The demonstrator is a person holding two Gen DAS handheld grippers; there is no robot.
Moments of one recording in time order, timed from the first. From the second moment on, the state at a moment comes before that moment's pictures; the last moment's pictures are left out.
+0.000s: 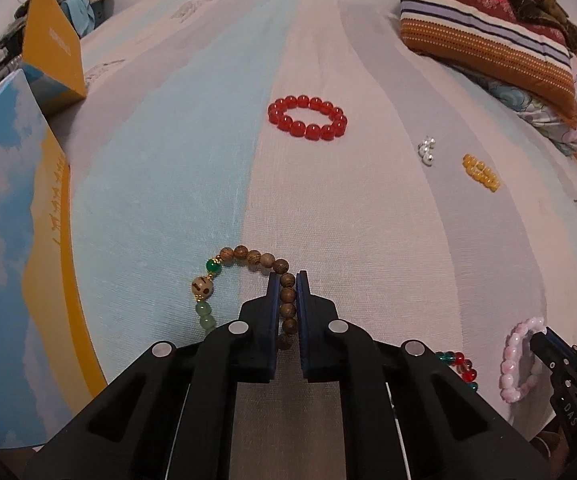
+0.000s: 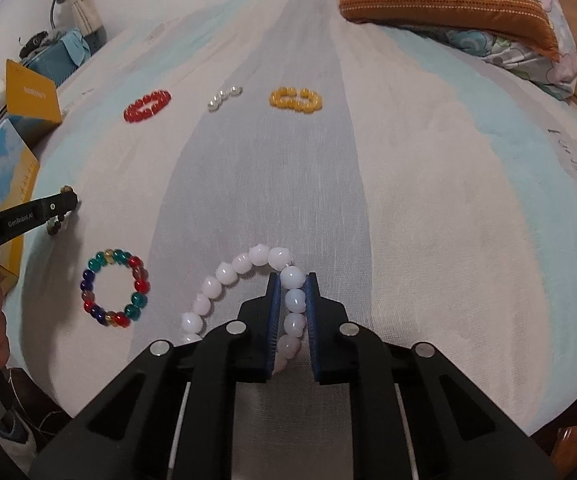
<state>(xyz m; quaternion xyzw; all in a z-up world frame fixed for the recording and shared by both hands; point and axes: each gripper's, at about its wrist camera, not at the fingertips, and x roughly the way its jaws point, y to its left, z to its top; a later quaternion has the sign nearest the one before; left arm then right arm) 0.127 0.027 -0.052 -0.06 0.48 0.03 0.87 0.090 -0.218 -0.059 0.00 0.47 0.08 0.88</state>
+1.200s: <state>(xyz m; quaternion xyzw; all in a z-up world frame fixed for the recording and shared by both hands) 0.098 0.019 0.006 -0.06 0.43 0.02 0.90 0.072 -0.214 -0.009 0.01 0.40 0.07 0.91</state>
